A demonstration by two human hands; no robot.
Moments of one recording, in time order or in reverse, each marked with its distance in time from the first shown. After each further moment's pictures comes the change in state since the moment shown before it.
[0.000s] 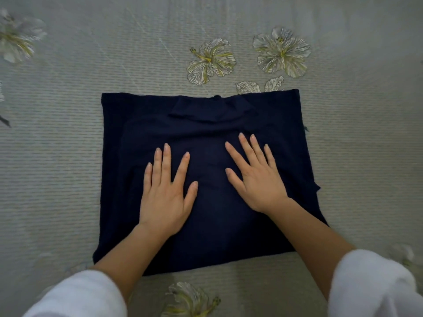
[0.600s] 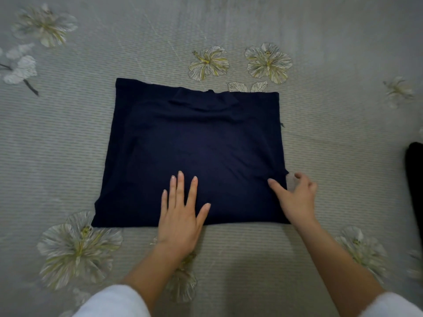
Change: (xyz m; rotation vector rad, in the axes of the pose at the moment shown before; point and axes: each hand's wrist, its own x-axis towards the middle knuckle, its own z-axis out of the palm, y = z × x) left_hand -0.106 0.078 0.012 -0.200 -0.127 -0.144; right_hand -0.116 0.057 -0.035 0.726 0.153 0.788
